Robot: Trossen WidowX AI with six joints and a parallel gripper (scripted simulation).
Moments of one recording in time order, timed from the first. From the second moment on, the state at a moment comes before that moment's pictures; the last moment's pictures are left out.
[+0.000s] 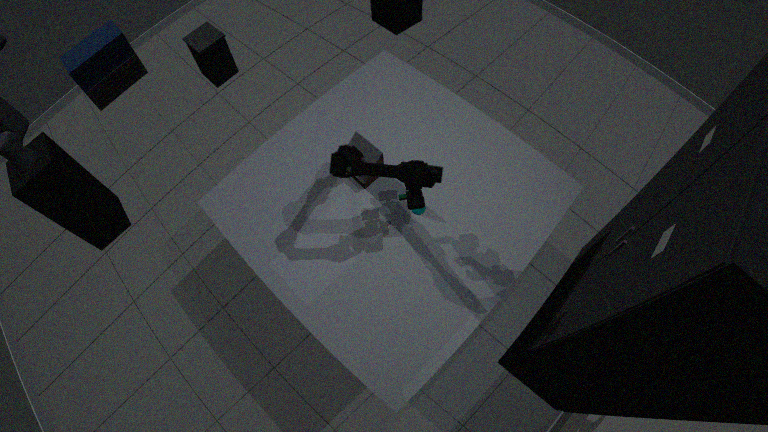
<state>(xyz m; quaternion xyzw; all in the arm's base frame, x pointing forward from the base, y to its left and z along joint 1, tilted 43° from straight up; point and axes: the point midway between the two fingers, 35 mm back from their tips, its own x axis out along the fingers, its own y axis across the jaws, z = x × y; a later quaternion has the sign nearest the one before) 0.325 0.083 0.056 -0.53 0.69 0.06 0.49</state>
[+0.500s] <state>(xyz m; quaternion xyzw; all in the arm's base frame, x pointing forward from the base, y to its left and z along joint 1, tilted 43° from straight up) 0.332 0.104 0.037 -0.60 0.67 0.16 0.41</state>
